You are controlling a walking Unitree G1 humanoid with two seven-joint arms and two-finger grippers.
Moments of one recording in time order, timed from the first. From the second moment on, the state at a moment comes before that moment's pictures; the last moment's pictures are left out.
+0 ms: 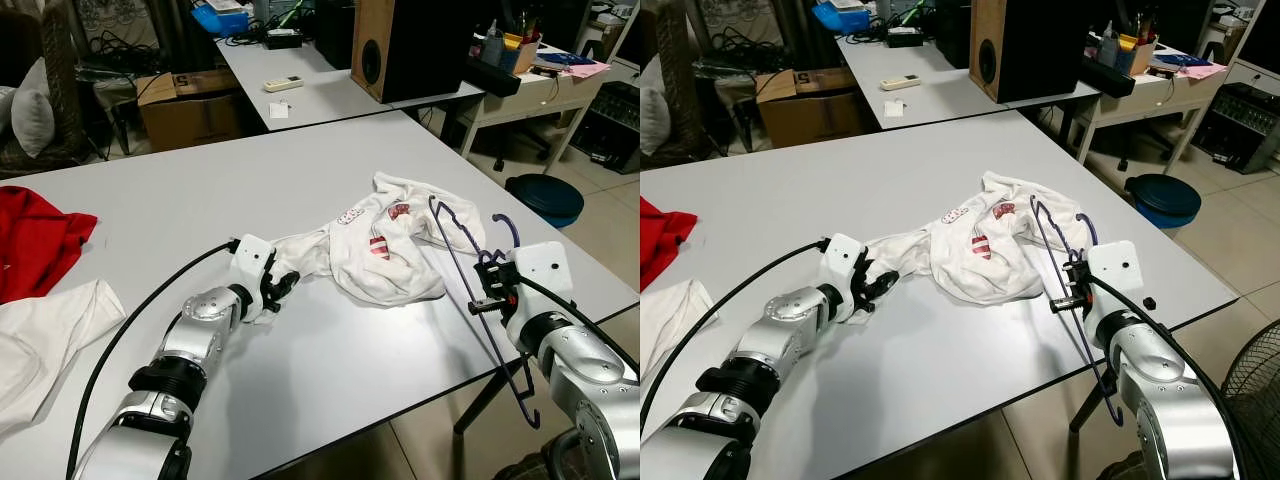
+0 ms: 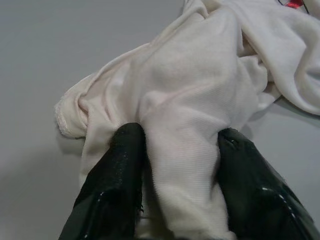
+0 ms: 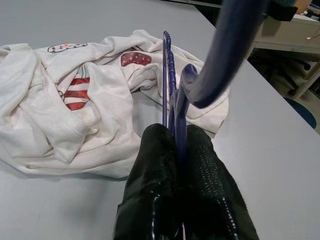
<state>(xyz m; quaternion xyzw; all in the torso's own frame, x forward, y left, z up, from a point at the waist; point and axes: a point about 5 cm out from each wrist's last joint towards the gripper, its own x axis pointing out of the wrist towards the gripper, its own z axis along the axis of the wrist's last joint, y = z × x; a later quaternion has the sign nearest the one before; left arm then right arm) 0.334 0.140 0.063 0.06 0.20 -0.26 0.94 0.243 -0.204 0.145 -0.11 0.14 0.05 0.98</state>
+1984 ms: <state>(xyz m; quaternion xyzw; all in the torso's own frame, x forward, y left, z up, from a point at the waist) 0.362 0.153 0.203 0.13 -0.02 -0.42 0.90 0.244 -0.195 0.162 -0.06 0.04 0.03 1.00</state>
